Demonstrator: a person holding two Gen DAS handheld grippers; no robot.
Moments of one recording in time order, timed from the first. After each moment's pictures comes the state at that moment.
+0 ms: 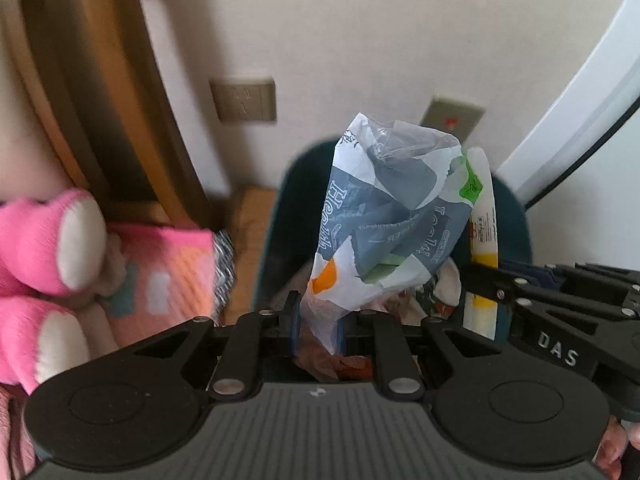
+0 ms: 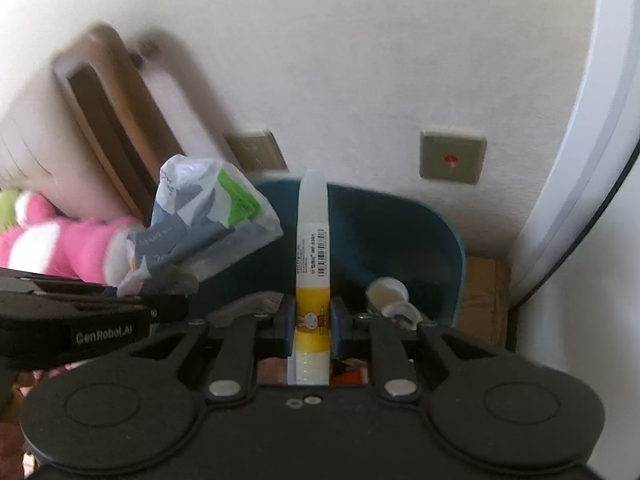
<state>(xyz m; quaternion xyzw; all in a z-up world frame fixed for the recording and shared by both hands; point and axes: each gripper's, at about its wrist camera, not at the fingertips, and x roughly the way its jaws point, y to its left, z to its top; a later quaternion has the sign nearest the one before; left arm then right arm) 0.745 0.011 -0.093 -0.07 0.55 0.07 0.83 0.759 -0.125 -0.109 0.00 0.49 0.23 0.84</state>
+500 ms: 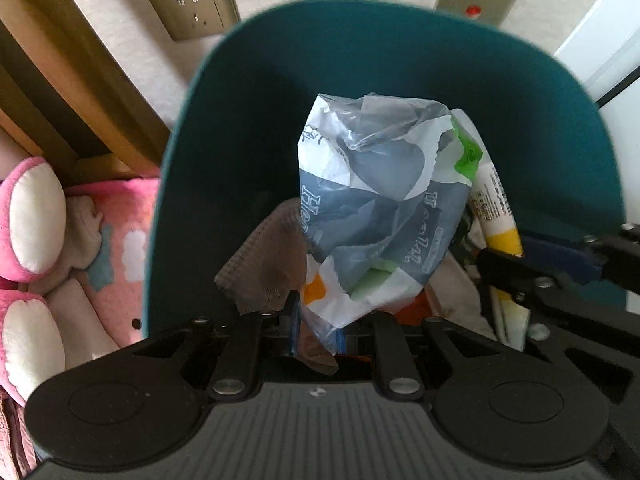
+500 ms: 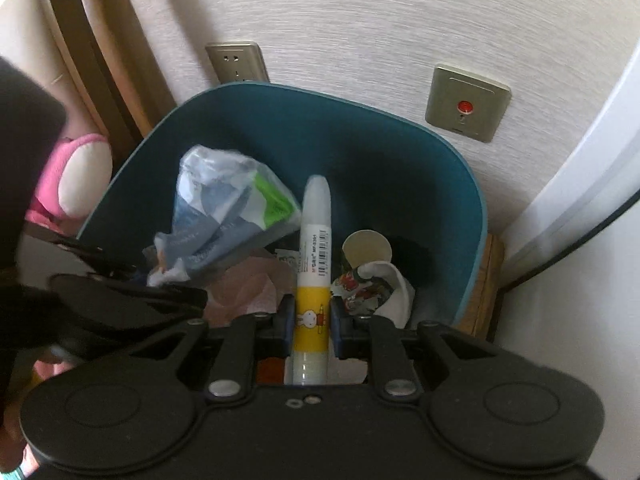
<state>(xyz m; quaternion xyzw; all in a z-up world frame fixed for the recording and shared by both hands) 0.781 -0.014 -0.184 -0.02 0.64 0.07 0.76 0.767 -0.109 -0.166 -0.09 0.54 0.24 0.80</state>
